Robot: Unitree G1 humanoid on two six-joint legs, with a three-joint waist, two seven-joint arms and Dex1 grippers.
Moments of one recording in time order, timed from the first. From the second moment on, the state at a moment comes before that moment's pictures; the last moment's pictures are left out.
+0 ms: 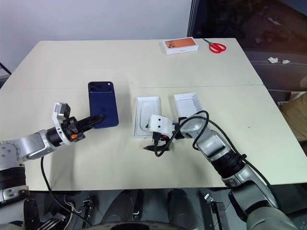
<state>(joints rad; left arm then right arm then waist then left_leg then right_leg) -0.32 0.60 0.46 0.18 -1.52 1.34 -0.34 -0.56 -0.52 0.47 -0.05 0.05 0.40 1.05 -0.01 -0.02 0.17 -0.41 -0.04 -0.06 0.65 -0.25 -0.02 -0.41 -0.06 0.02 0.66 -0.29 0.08</state>
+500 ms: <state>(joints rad) -0.32 0.59 0.46 0.18 -1.56 1.34 -0.29 -0.56 -0.51 0.47 -0.03 0.00 0.37 1.06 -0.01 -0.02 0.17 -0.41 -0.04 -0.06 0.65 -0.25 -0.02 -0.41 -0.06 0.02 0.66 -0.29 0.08</state>
